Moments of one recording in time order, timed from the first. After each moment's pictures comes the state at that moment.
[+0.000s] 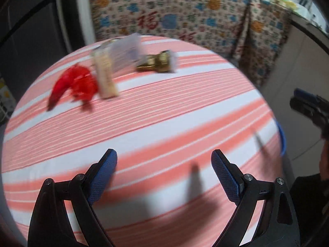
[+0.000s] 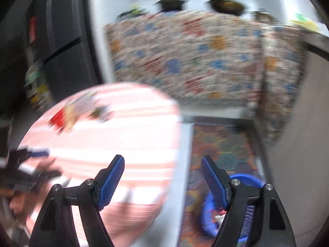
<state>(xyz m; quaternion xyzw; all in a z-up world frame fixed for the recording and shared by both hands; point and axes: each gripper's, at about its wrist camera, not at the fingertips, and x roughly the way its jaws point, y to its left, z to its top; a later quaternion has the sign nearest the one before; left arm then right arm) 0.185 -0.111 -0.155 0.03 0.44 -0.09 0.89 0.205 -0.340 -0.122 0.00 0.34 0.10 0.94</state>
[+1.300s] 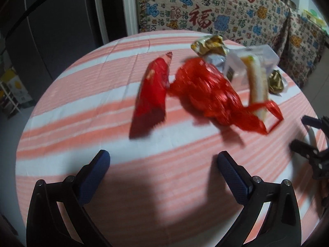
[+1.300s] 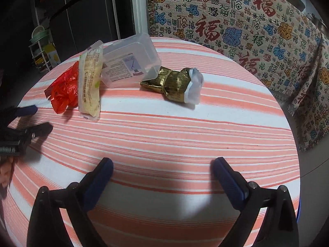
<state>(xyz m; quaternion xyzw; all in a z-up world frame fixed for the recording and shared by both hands) 0.283 0.060 -0.180 0.02 0.45 -0.04 0.89 0.307 -0.144 -0.192 -0.06 0.44 0.12 0.89</state>
